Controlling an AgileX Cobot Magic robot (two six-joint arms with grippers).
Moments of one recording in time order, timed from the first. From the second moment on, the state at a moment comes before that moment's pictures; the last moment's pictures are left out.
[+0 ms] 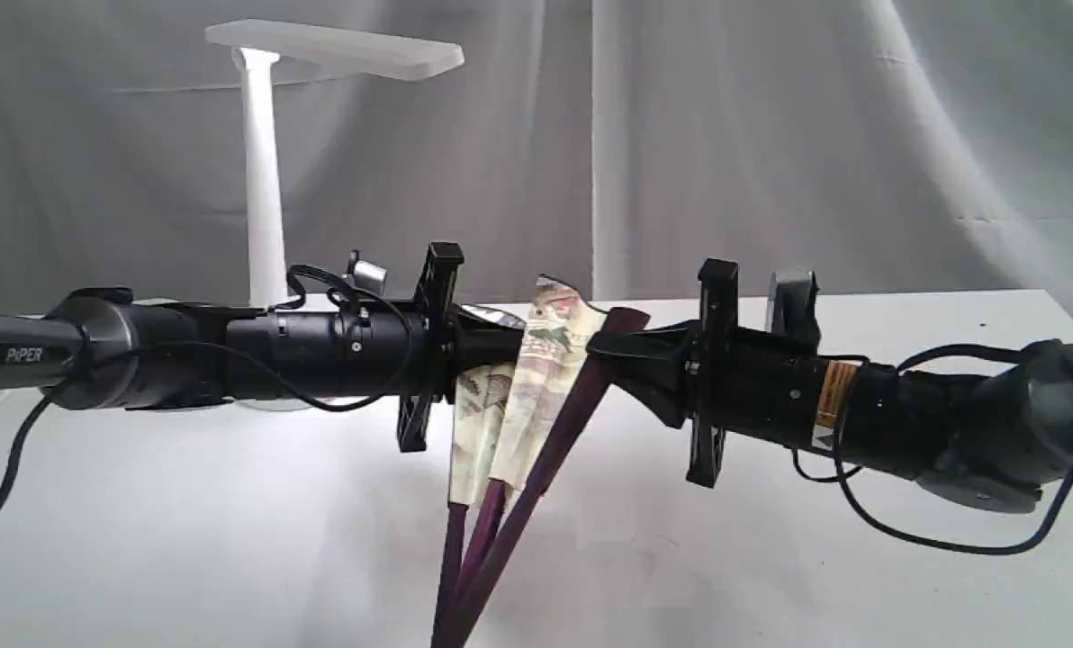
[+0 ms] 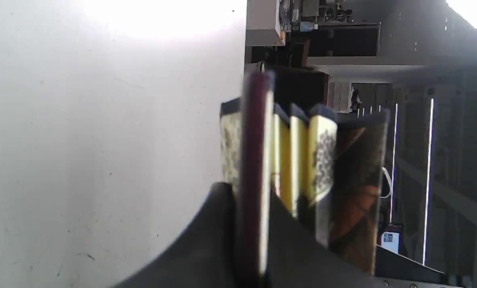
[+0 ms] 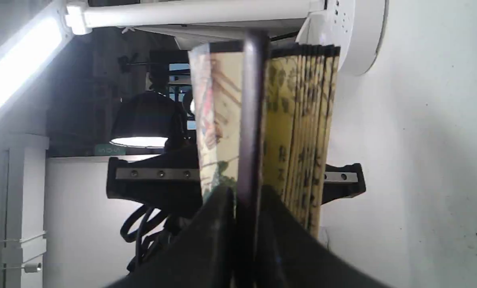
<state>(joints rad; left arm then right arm) -0.22 2.38 -1.60 -1.73 1.02 0.67 0.12 2.23 -1.20 -1.09 -1.21 2.10</state>
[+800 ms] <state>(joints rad) -0.15 2.38 -1.60 -1.75 1.10 0.67 0.01 2.23 -1.20 -1.16 -1.25 2.10</state>
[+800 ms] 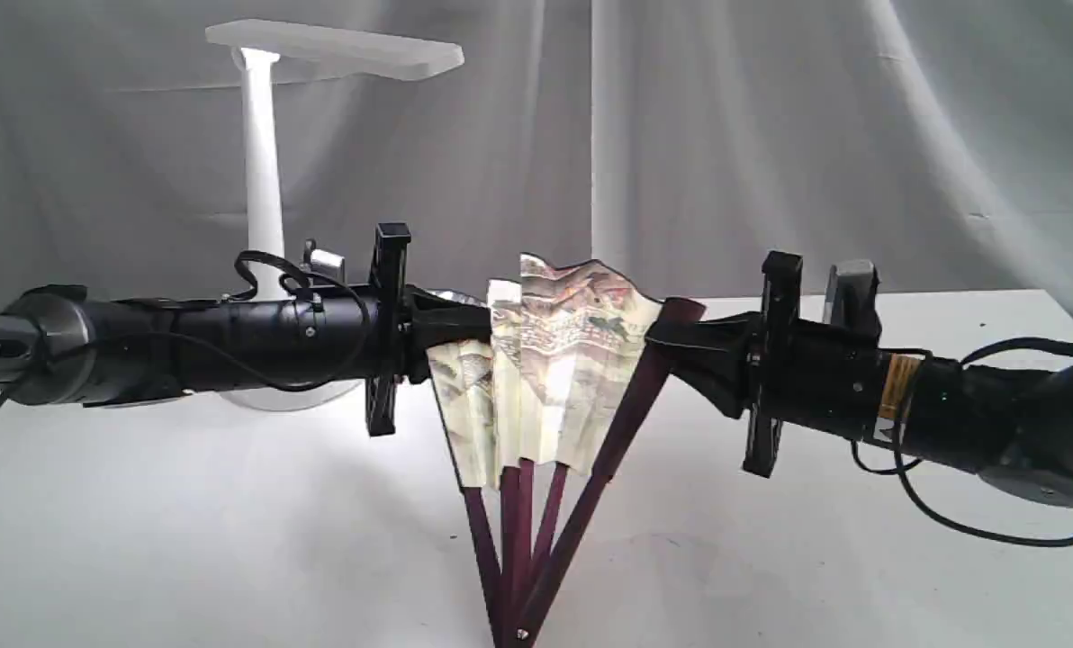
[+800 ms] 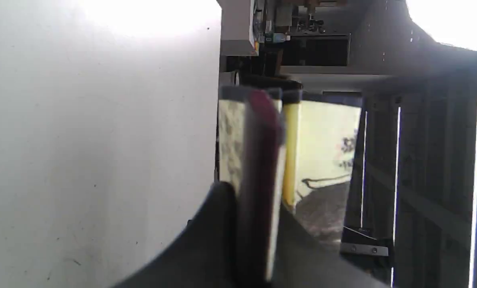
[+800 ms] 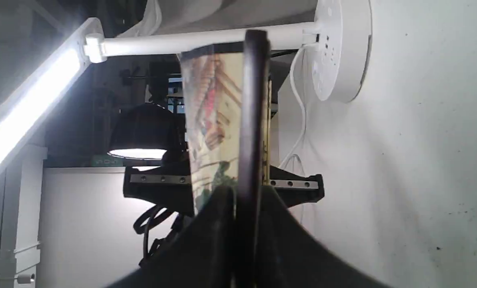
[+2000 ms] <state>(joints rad) -0.12 2.38 -1.60 -1.75 1.13 0.68 -0.14 2.23 -1.20 -1.14 -1.24 2.07</state>
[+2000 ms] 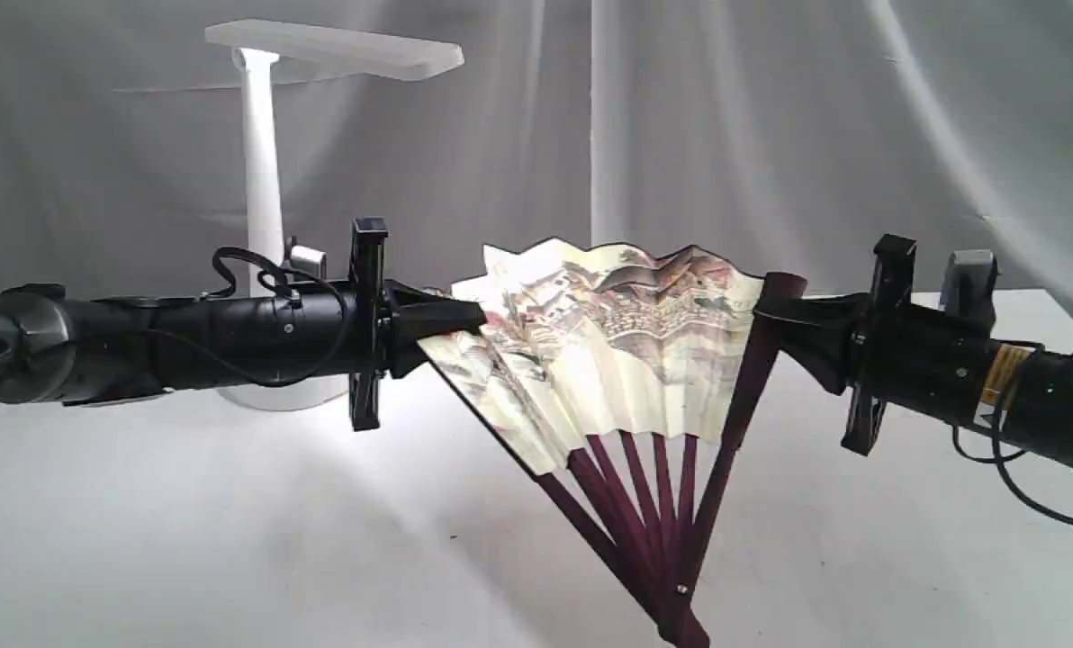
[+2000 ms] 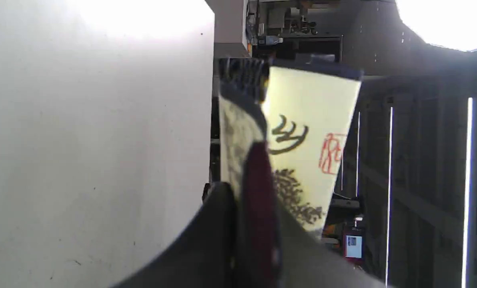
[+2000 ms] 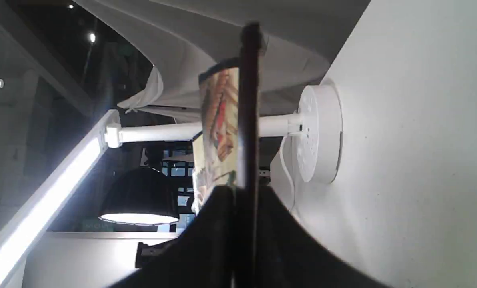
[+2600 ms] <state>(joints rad) -0.08 2.38 -1.60 -1.74 1.17 0.68 -0.14 2.23 -1.20 -1.06 -1.23 2.05</state>
